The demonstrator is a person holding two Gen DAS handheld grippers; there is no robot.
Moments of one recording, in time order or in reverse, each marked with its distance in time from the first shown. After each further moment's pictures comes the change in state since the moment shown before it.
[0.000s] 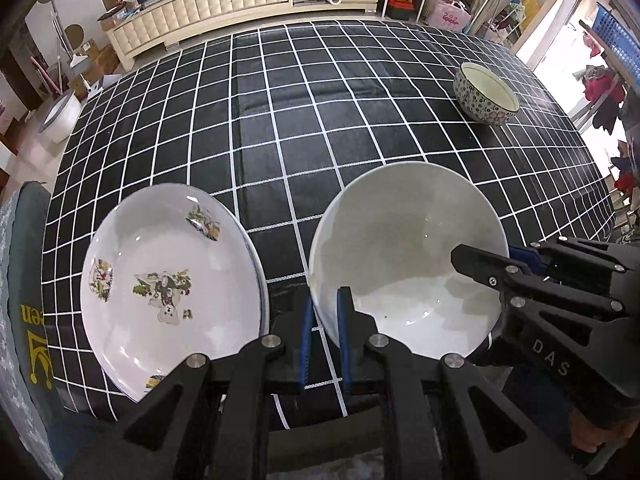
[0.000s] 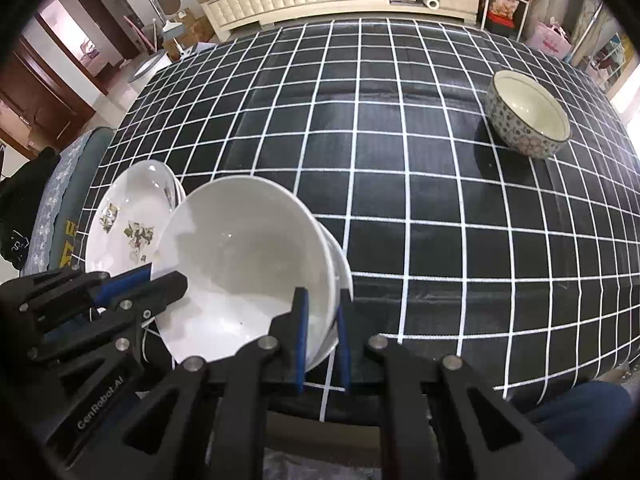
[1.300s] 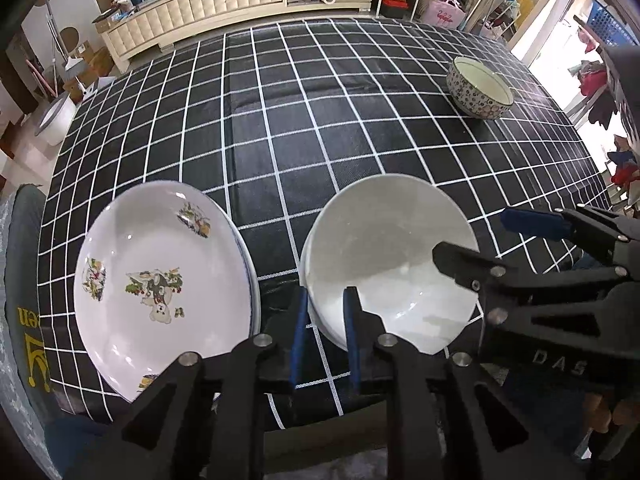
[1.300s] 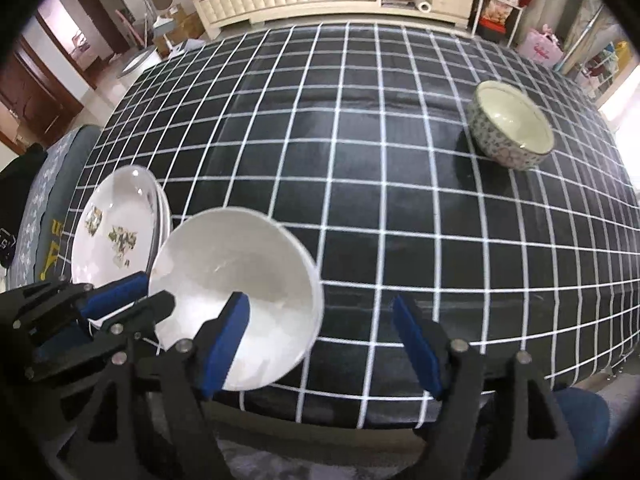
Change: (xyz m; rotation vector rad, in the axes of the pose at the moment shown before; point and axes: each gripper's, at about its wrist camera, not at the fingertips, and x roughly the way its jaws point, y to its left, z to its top) left arm 0.000 -0.002 0.000 0.020 -0.006 -0.014; right arm -0.015 -0.009 0.009 -0.009 -0.018 -0.071
